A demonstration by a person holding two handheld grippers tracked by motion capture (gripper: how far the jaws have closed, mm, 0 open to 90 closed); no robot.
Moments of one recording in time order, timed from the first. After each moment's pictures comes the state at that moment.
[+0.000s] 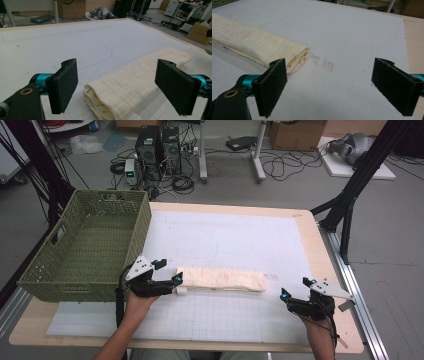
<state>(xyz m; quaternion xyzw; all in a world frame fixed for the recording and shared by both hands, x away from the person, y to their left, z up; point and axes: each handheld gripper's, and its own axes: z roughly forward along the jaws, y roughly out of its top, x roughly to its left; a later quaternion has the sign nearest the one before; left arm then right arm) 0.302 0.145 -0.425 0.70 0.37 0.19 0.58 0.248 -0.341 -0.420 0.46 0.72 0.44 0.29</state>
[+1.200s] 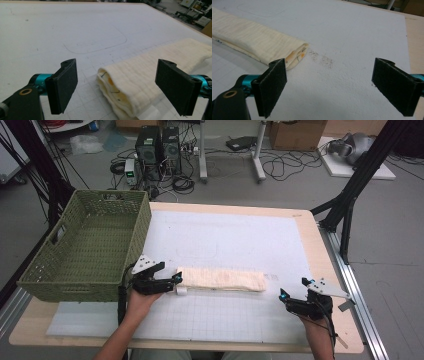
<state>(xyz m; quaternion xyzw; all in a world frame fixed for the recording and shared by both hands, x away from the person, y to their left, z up) 0.316 0.143 -0.440 0.71 0.43 0.17 0.53 0.251 -0.339 -0.425 0.46 0.73 0.43 0.29</state>
